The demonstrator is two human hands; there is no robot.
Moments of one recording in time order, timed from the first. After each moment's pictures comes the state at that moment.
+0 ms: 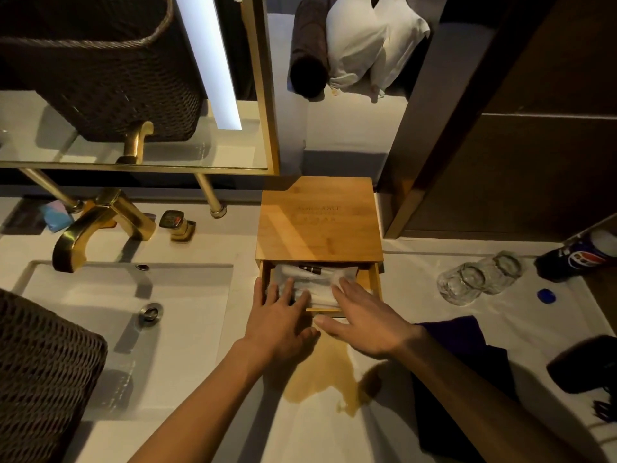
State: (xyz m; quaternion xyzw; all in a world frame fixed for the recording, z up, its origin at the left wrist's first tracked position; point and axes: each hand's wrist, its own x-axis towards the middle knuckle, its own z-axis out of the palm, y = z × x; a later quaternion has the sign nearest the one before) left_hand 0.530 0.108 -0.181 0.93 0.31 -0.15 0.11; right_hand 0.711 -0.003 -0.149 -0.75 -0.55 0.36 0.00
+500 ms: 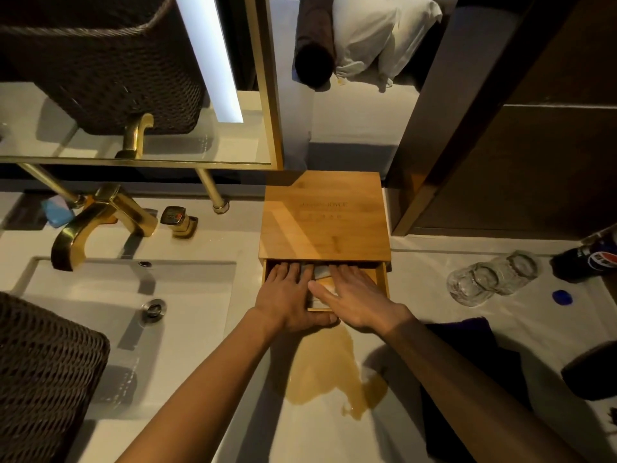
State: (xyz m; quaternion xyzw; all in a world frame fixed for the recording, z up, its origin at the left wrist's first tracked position) left_hand 0.565 0.139 -0.175 0.91 0.32 -0.19 0.15; right_hand 0.712 0.045 -0.167 -0.77 -0.53 0.34 0.06
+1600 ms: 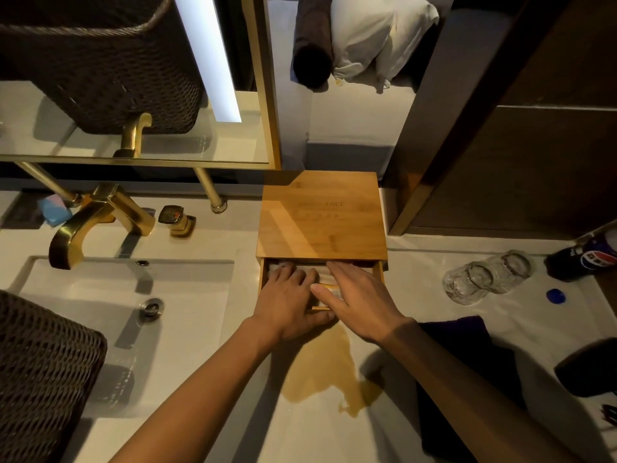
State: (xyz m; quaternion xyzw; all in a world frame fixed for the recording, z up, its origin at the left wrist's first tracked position) left_hand 0.560 0.126 -0.172 0.94 0.29 -0.11 0.12; right_hand 0.711 0.024 -0.162 -0.76 -0.59 0.20 0.19
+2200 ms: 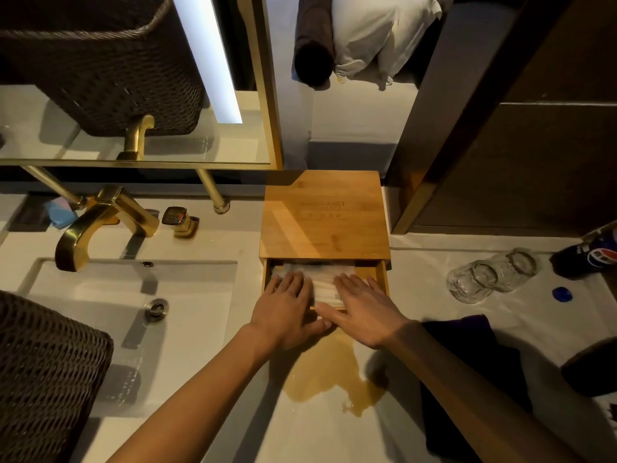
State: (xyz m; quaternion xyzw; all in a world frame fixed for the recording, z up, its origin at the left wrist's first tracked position) left_hand 0.544 0.121 -0.173 0.93 0.28 -0.19 0.12; right_hand 0.716 0.016 -0.180 -0.76 -0.60 0.27 0.00
